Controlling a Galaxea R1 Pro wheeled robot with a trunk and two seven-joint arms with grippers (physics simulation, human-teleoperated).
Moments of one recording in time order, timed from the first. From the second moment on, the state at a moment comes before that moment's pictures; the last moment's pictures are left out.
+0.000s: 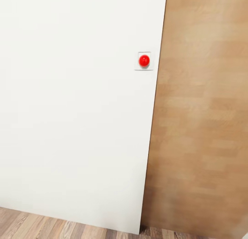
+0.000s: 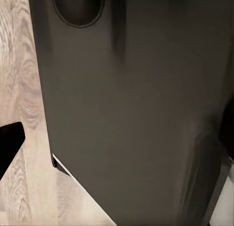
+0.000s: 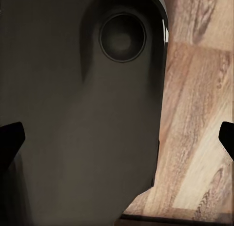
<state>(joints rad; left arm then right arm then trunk) 0.05 -0.03 0.00 -0.04 0.00 0.00 0.00 0.00 -0.01 0.02 -0.02 0.00 0.00 0.00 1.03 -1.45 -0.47</state>
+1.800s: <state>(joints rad) 0.06 -0.04 0.00 -0.04 0.00 0.00 0.00 0.00 -0.01 0.02 -0.02 0.00 0.00 0.00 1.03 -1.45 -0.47</state>
